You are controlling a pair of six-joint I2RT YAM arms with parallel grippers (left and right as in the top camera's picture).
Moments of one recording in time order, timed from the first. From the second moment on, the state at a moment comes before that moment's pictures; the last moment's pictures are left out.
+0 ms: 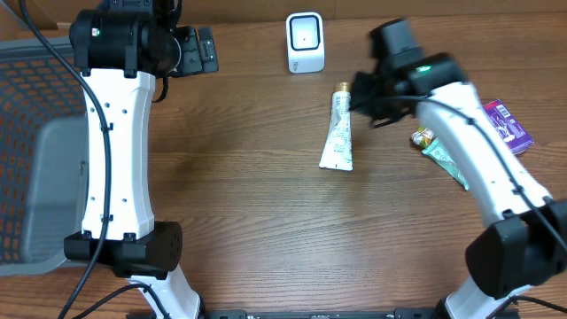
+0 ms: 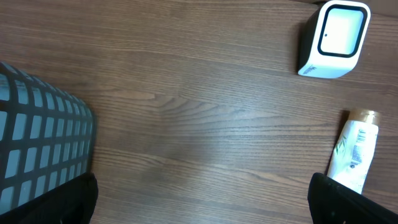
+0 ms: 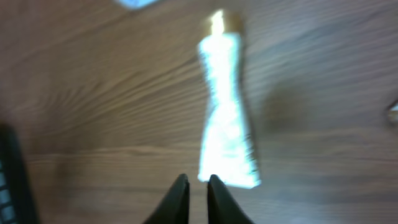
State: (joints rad) left arm -0.09 1.92 2.38 -1.49 -0.10 -0.25; right arm 0.30 1.83 1.71 -1.01 -0.17 0.56
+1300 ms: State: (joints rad) left arm -0.09 1.92 2.38 -1.49 -0.10 -0.25; right arm 0.21 2.07 1.25 -0.37 -0.68 0.21
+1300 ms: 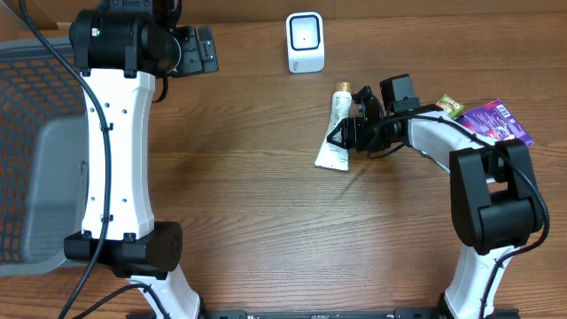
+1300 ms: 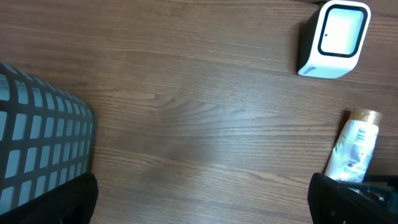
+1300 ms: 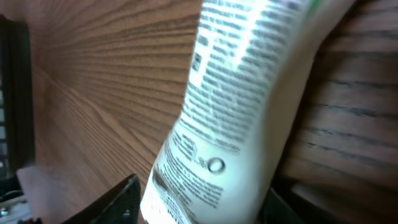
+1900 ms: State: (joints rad) left arm -0.09 1.92 2.38 -1.49 -0.10 -0.25; right arm 0.19 2.07 1.26 -0.36 -0.73 0.32
